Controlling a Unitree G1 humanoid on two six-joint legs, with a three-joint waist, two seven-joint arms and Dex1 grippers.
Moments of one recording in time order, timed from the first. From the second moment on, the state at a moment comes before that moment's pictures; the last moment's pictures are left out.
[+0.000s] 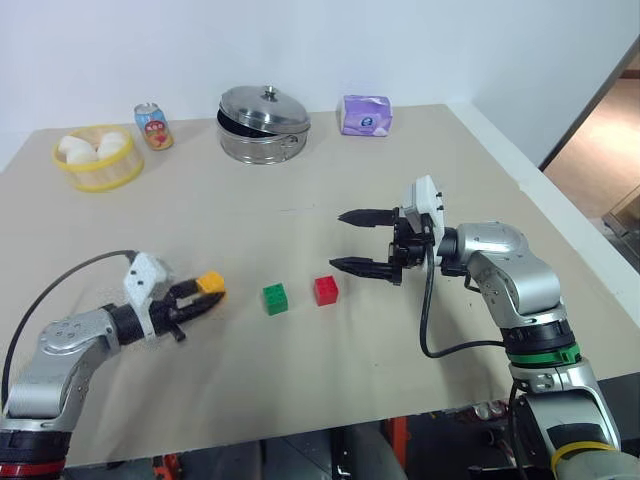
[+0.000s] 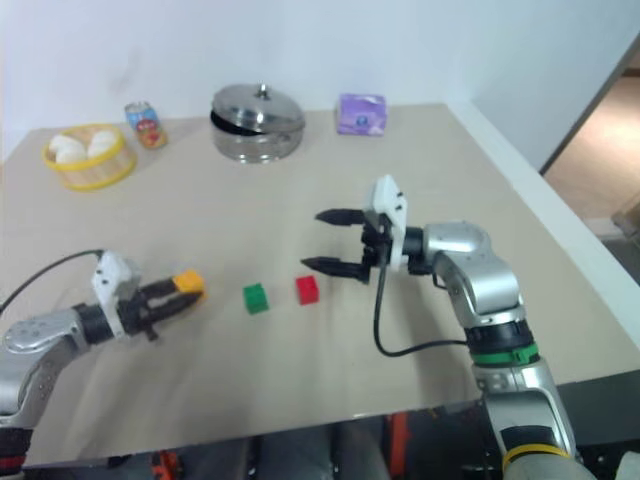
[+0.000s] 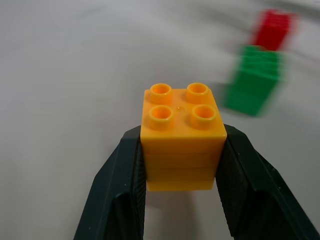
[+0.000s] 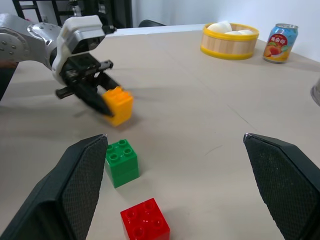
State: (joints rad) left arm -0.07 0.69 0.14 -0.17 -0.47 0.36 -1.03; right arm -0.66 -0.55 0.08 0.01 0.44 0.41 1.17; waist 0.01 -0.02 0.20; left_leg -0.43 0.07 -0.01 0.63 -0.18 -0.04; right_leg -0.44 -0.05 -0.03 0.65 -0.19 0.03
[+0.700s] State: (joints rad) left arm -0.22 0.73 0.04 0.05 -0.42 0.21 -1.30; right arm -0.66 -0.60 0.08 -0.02 0.44 0.43 1.18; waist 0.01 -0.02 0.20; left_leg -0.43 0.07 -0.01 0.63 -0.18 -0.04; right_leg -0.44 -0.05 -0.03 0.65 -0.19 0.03
